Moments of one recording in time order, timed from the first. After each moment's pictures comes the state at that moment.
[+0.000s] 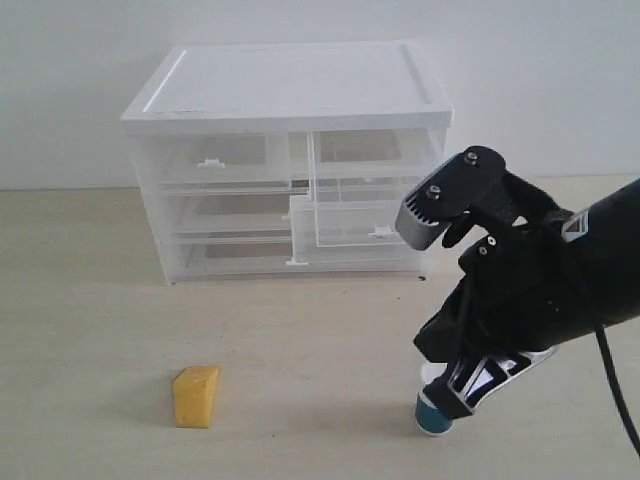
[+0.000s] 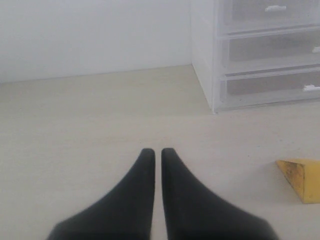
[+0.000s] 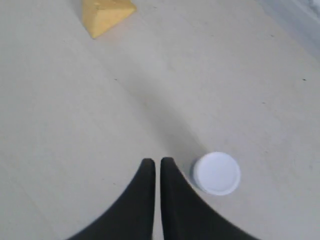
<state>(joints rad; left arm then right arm) -0.01 0.00 0.00 -0.02 0.31 0.09 0.58 1.27 -0.80 0.41 0.60 -0.65</state>
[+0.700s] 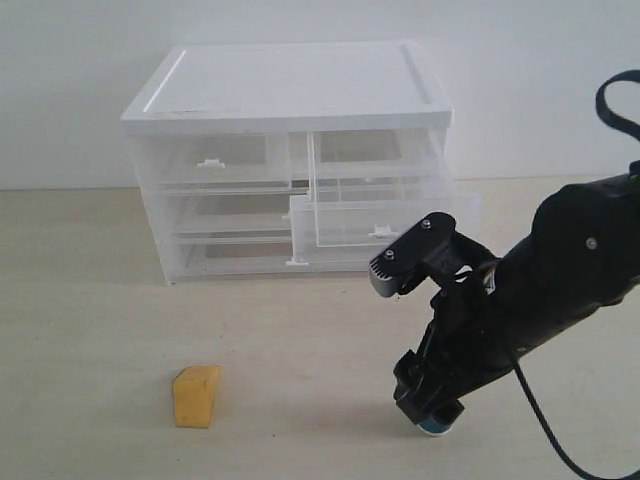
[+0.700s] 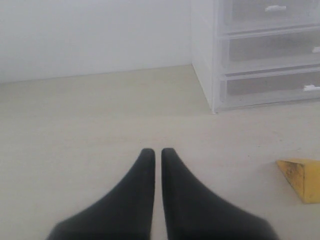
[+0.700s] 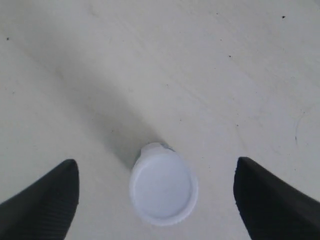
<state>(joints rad) -0.01 0.00 0.00 -0.02 0.31 0.09 0.58 1.59 -0.83 0.14 0.44 -0.39</state>
